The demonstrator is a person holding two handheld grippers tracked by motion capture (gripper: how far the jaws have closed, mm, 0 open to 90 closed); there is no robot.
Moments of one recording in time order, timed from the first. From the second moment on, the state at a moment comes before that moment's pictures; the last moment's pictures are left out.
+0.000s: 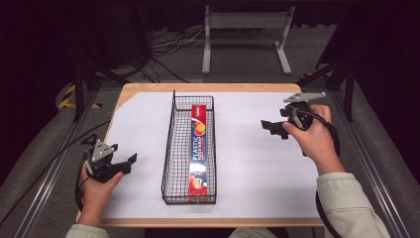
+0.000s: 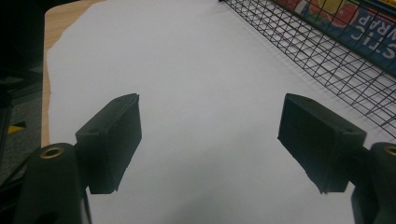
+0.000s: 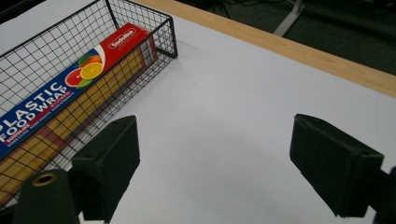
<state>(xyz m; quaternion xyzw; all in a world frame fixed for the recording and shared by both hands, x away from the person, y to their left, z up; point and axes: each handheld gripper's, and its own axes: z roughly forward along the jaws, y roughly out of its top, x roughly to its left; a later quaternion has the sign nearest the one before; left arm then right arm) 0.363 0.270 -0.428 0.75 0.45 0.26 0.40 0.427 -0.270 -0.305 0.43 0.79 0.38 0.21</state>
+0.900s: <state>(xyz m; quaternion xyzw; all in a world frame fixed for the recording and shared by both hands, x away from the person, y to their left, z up) 0.365 0.270 -0.439 0.75 0.45 0.25 0.42 0.405 -0.323 -0.384 0.39 0.80 0.40 0.23</state>
